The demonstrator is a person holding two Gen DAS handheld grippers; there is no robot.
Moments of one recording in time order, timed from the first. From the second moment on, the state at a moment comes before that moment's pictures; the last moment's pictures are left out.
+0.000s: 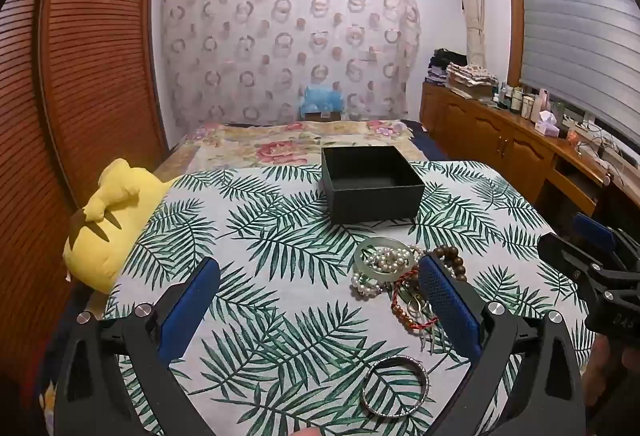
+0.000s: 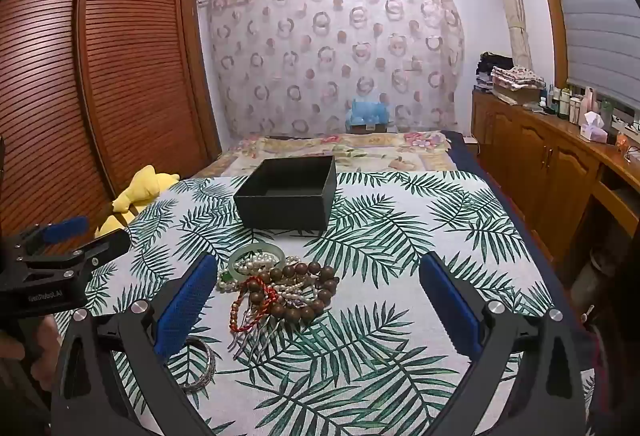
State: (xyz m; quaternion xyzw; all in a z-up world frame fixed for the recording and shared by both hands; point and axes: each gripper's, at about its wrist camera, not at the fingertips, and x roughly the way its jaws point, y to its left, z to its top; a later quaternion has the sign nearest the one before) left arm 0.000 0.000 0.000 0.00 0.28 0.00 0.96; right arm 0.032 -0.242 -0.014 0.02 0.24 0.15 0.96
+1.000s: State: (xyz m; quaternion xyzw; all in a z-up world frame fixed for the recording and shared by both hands) left arm 0.000 0.000 0.000 0.00 0.27 0.00 0.96; right arm 0.032 -0.240 -0.016 0.02 0.25 0.16 0.96
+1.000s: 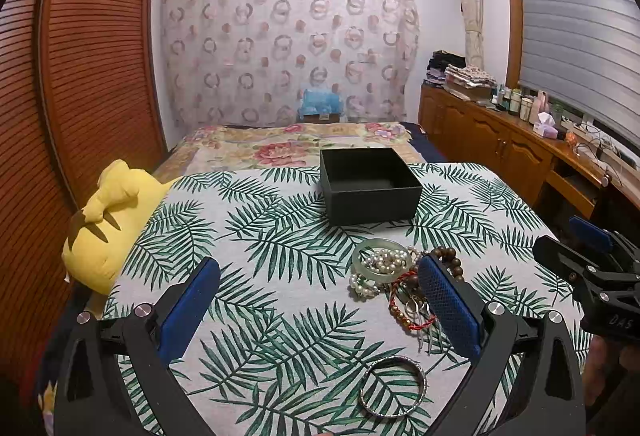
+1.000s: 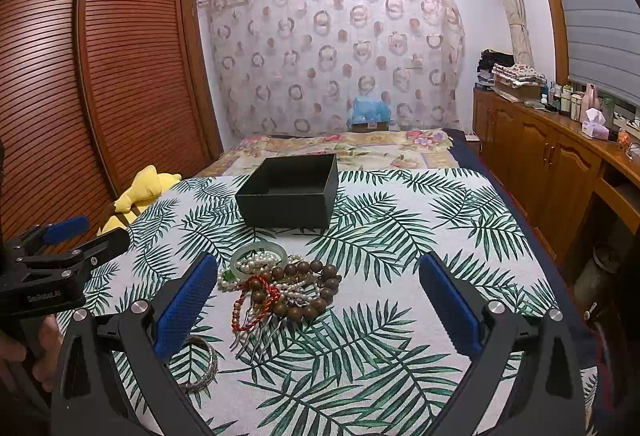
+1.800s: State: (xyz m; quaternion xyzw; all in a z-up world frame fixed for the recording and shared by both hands) left arm 0.002 -0.003 0.005 0.00 0.27 0.00 0.96; right arm 0.032 -0.240 -0.015 0.03 0.25 0.16 0.96
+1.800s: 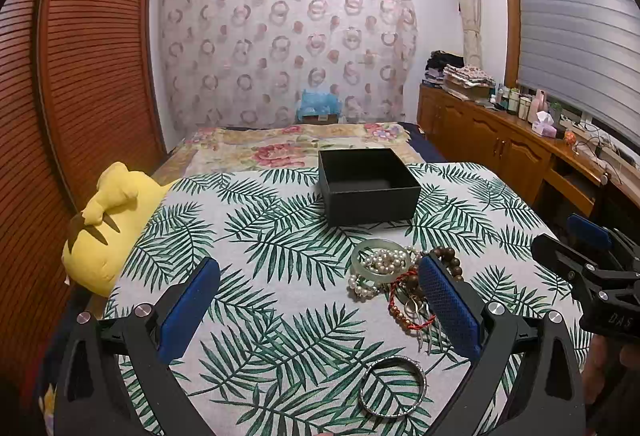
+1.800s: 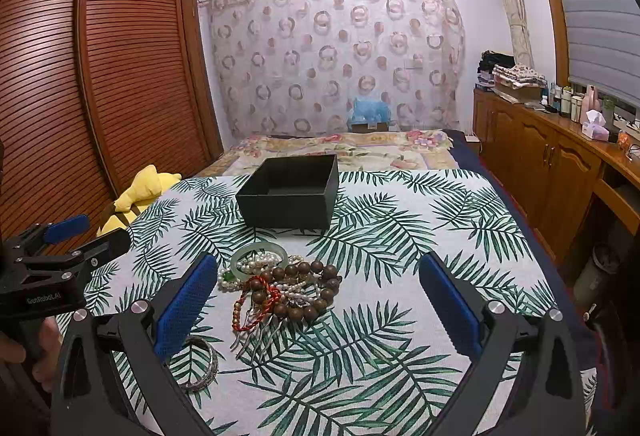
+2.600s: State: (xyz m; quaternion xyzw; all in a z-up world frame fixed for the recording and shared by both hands) left arm 0.001 -0.005 0.007 0.00 0.27 0.00 0.96; right arm 0.033 -0.238 -0.017 0.03 0.25 0.16 0.96
